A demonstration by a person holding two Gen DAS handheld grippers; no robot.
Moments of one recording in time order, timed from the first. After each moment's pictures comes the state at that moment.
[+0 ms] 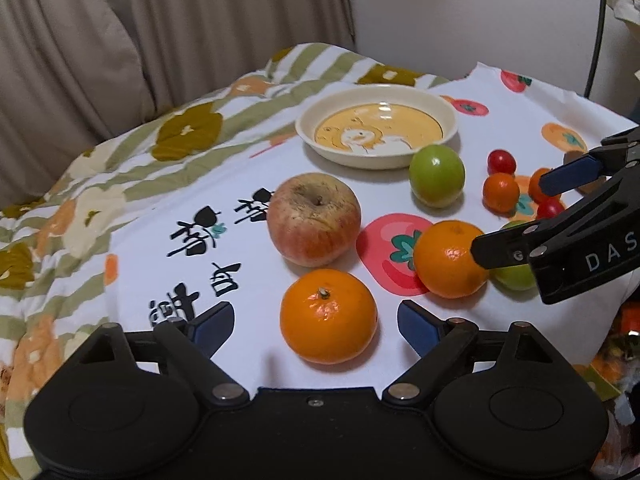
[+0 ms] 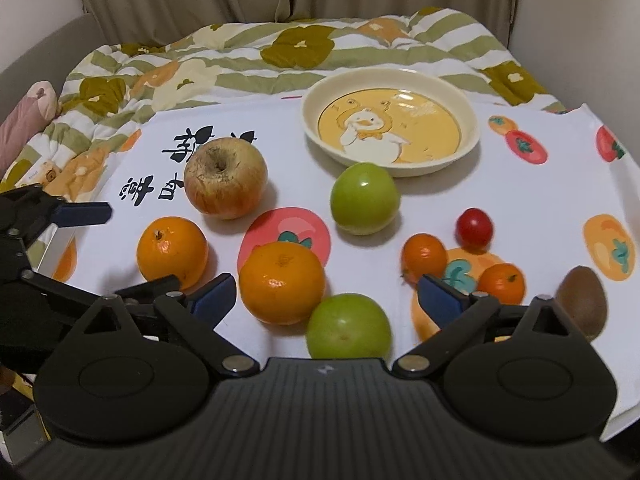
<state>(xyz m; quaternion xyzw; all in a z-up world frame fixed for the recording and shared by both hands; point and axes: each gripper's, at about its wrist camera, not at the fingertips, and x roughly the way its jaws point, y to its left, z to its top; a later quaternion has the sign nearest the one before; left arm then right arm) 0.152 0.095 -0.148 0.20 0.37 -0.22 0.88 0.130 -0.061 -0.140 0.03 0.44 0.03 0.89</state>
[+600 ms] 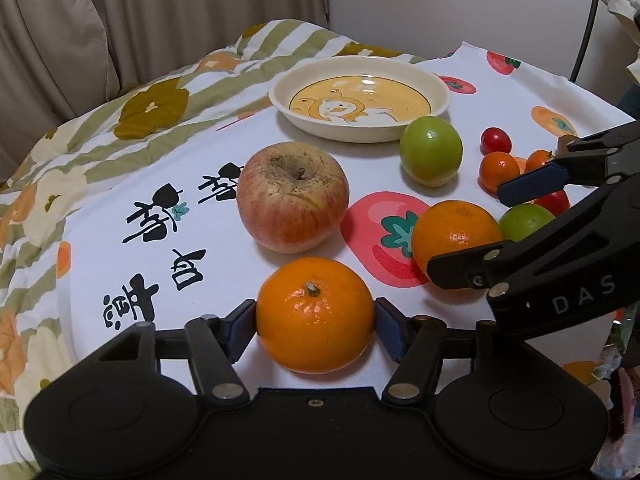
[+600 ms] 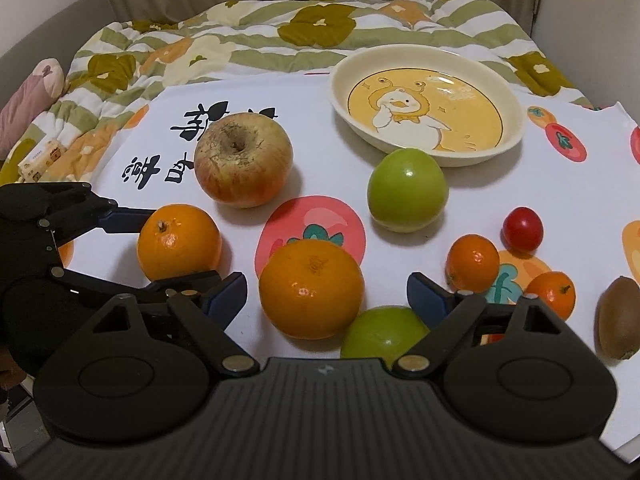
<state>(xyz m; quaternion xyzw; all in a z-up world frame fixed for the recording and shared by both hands) 0.178 0.094 -0.169 0.18 0.41 -0.26 0.86 0.155 -0.041 -0.161 0.02 0.47 0.06 0.88</state>
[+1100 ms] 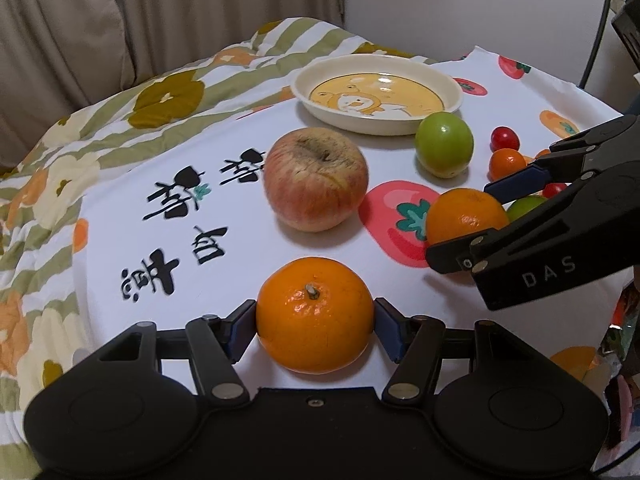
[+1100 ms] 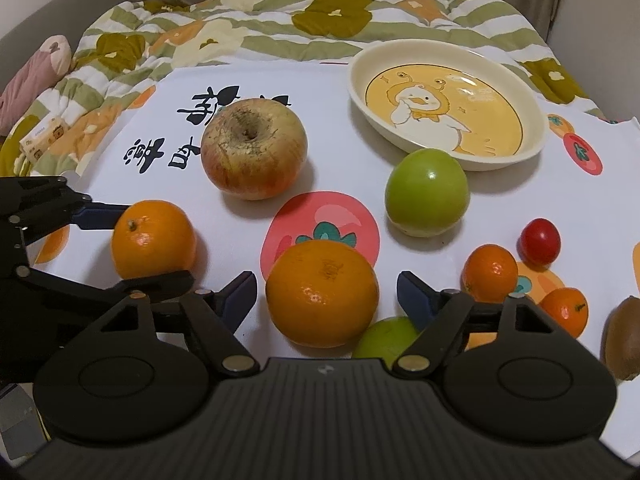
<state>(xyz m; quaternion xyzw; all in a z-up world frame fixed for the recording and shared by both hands) 0.170 0.112 -0.167 0.17 0.41 -0.24 0.86 0.164 -0.029 -0.169 -0.01 0.48 0.07 0.88</state>
